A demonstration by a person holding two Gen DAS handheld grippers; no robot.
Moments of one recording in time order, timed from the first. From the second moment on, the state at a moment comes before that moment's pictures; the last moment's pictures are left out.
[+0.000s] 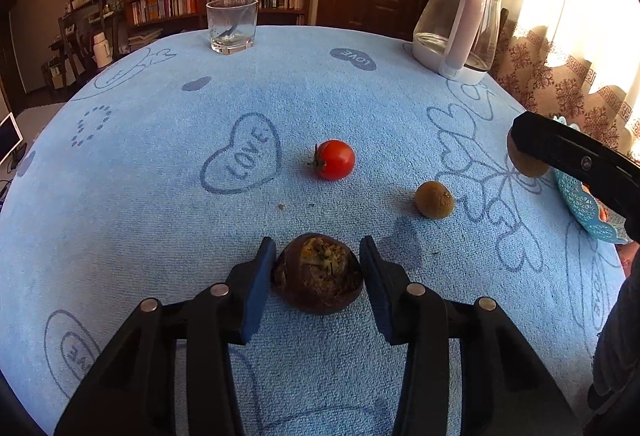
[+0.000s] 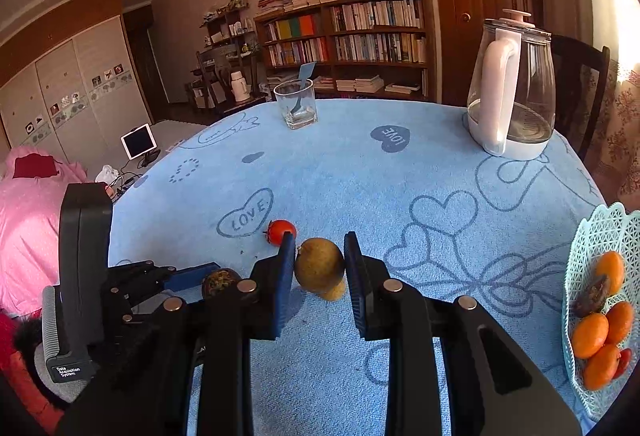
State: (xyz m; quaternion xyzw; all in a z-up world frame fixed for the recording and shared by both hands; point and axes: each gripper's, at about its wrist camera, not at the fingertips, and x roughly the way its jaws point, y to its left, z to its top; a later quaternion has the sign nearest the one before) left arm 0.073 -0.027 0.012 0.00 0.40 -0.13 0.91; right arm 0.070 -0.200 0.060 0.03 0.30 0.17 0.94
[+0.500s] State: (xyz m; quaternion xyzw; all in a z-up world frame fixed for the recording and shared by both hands) left arm 0.066 -0.027 0.021 0.00 0.38 -0.12 0.92; right arm 0.046 -0.263 0.076 0.07 0.28 0.12 0.95
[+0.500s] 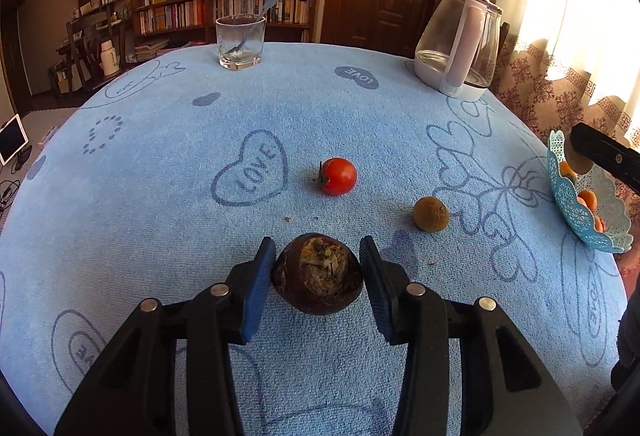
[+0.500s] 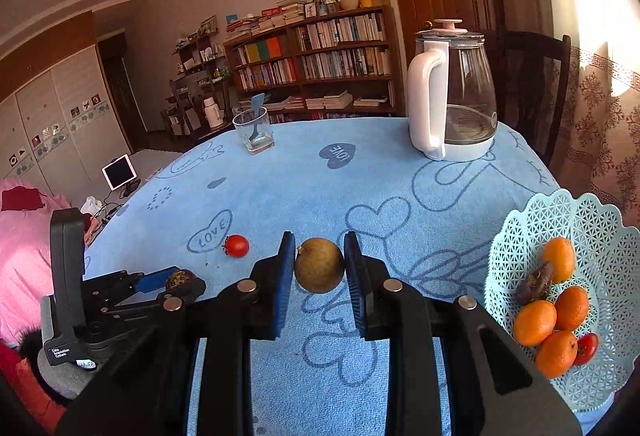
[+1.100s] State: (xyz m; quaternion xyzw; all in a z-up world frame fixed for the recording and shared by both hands) left arm 0.060 -0.033 0.024 0.00 0.37 -0.13 0.92; right arm 0.009 -0.393 0.068 0.15 0.28 -0.02 0.95
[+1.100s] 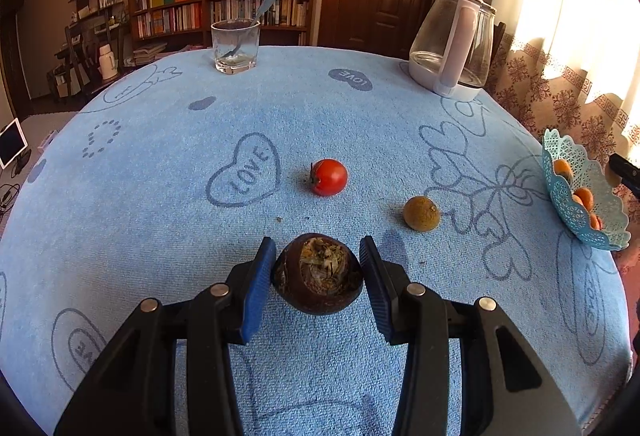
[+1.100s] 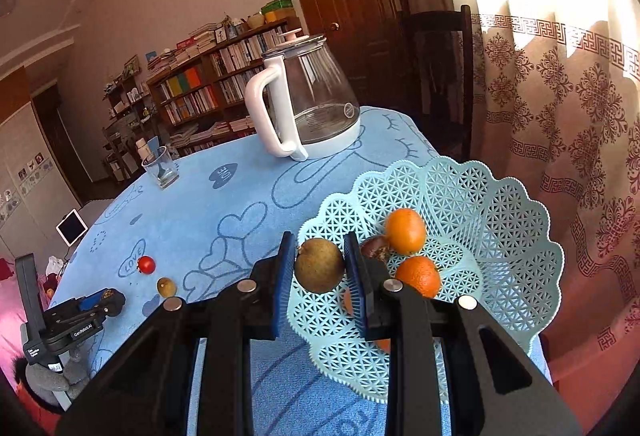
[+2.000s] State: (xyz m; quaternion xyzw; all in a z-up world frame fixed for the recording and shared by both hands) left arm 0.049 -0.069 0.028 0.02 0.38 -0.15 0.91; right arm -0.012 -0.456 0.038 0.21 0.26 -0.12 0.94
